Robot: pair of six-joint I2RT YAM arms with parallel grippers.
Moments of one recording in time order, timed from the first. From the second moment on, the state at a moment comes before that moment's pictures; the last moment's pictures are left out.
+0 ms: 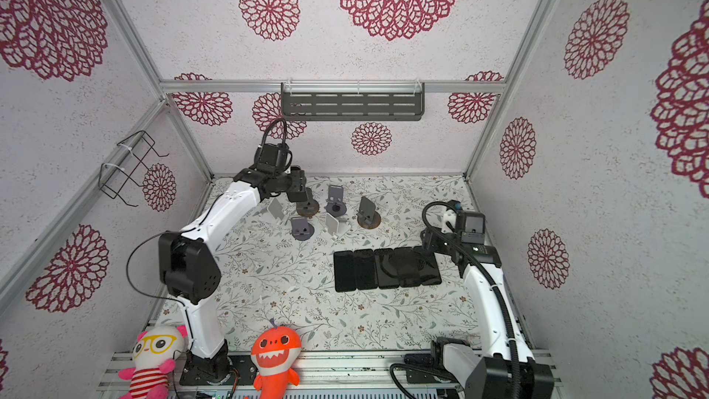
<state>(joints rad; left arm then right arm) -0.34 1.90 1.85 -0.67 -0.07 -0.28 0.02 1.08 0.93 -0.59 -0.31 0.18</state>
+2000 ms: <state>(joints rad) -0.31 1.43 0.73 0.61 0.90 -0.90 0.38 1.47 1.00 0.20 -1.05 0.68</state>
